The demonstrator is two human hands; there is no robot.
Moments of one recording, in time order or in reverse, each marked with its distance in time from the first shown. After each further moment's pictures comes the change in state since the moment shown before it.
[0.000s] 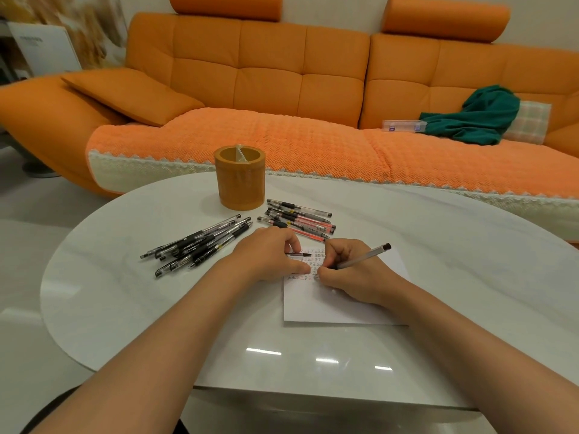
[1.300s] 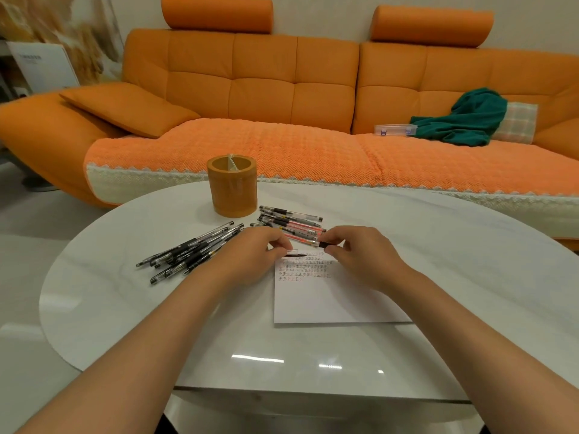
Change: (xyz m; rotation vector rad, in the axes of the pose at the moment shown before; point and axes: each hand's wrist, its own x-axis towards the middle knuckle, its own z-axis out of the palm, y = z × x) left_hand -0.014 0.001 -0.012 -0.085 0.095 0.119; right_hand 0.004 -0.005 -0.033 -0.537 0.195 0.001
